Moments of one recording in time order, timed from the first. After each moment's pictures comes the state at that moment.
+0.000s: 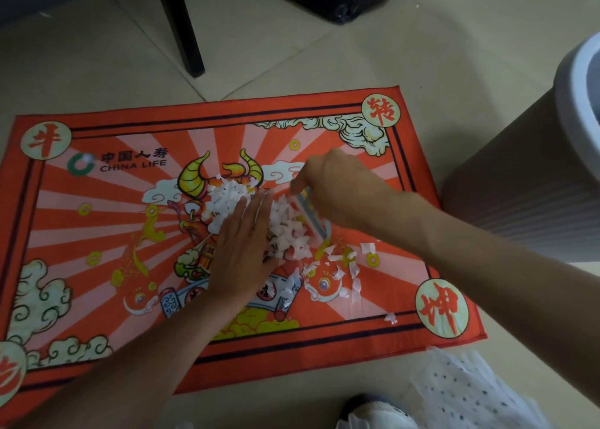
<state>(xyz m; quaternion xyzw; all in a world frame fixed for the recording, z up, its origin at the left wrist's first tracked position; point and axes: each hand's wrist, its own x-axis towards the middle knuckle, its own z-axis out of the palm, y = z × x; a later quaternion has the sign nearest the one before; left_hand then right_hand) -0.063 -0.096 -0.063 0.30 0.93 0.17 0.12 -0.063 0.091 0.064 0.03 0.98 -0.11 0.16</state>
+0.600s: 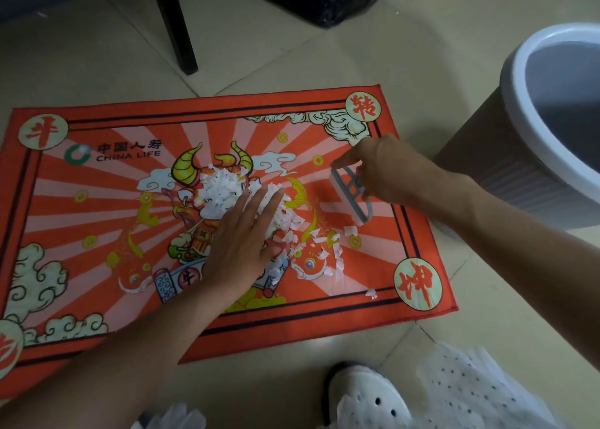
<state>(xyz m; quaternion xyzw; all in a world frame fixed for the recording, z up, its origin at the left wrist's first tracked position) -0.039 -0.095 -0.046 0.35 0.92 0.15 0.09 -0.020 0.149 0.082 0.09 0.98 -0.12 0.15</state>
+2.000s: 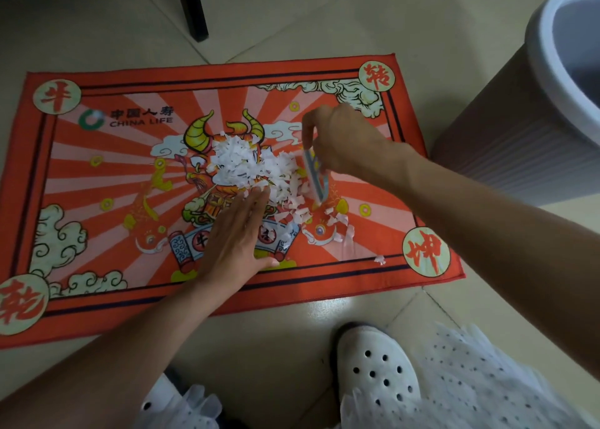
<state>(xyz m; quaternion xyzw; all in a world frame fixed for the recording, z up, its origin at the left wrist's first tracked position) -0.004 -0.142 -0.059 0.33 0.92 0.15 0.13 -0.042 0.085 0.061 0.07 0.98 -0.14 0.12</state>
